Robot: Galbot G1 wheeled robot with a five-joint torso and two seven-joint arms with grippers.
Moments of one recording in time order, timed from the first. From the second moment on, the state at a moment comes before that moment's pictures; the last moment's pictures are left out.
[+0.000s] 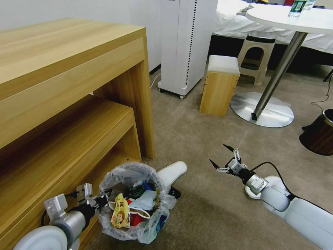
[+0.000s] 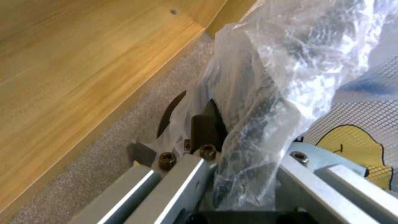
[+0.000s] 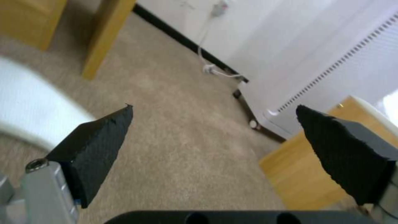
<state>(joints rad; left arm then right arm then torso) 1.68 -1.15 -0.70 -2.37 -1.19 0.70 -0.50 -0.77 0.64 -0.33 1.29 0.13 0.60 0.08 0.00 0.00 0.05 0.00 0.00</state>
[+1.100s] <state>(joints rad) 1.65 -1.16 -0.68 -2.33 -1.19 0.70 -0.51 -0.66 0.86 -0.33 1.03 -0.30 0.67 0.16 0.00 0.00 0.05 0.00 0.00</state>
